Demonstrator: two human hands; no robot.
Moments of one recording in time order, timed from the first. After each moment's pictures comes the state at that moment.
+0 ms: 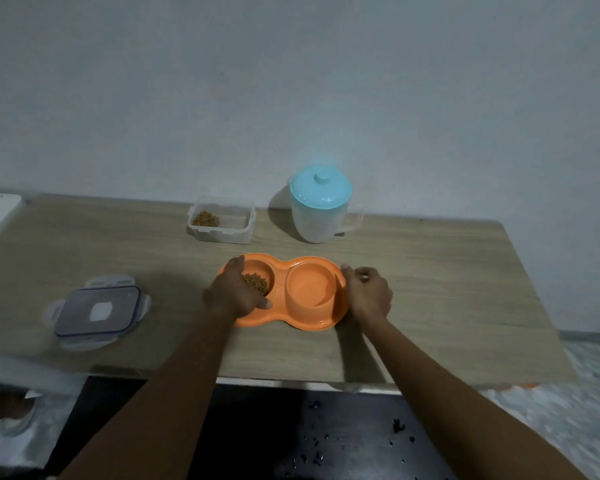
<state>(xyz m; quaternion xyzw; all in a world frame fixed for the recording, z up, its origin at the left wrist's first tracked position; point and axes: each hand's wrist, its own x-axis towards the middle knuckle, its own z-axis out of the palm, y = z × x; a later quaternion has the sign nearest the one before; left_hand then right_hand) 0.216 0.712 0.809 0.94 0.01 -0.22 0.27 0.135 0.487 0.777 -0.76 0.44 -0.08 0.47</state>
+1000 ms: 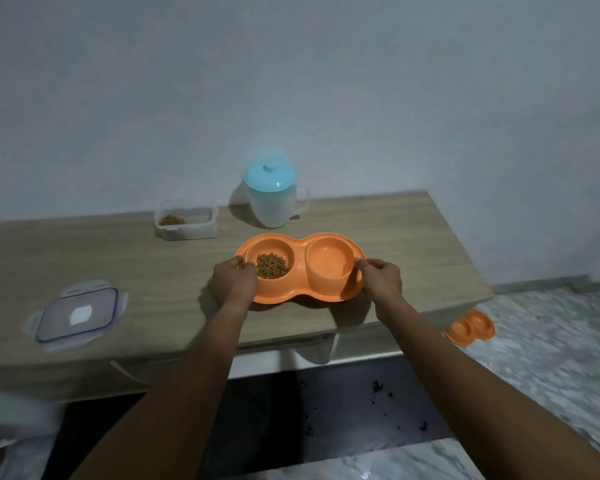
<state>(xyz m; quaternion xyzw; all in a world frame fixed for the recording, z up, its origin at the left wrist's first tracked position) 0.124 0.674 0.859 0.87 0.14 -0.09 0.46 0.024 0.467 0.822 -0.63 0.49 -0.13 0.58</state>
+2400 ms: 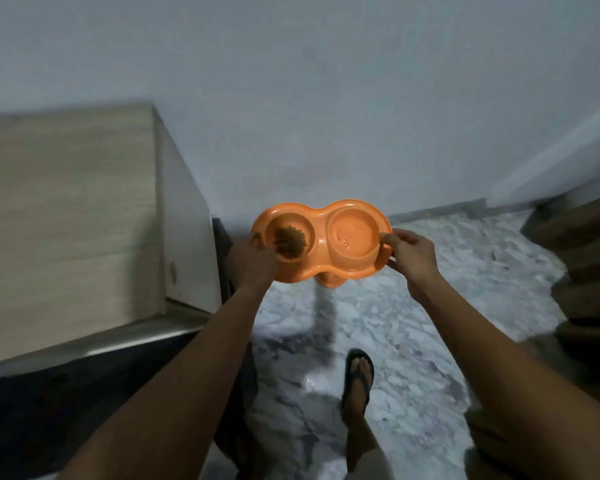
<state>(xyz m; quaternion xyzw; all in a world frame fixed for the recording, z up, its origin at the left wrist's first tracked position) -0.107 0.046 0.684 0.88 0.04 -0.22 0.42 -0.244 -0.161 0.677 -0.61 0.53 -0.11 0.59</state>
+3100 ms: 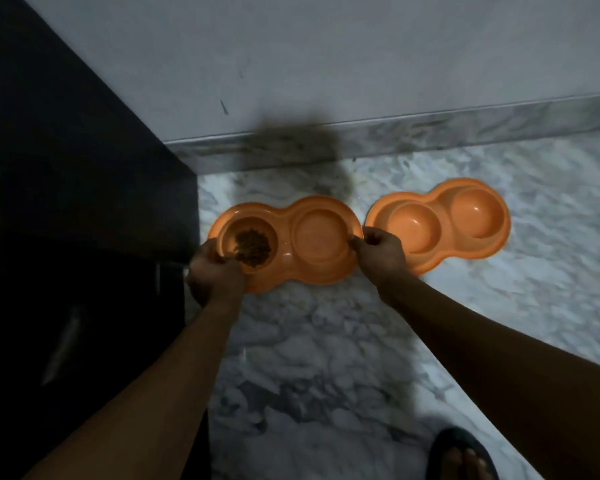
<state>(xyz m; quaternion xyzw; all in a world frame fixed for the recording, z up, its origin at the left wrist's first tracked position) -0.031 0.014 0.027 0.86 0.26 -0.11 0.43 -0.123 -0.191 0.003 -0.65 0.51 0.03 0.57</state>
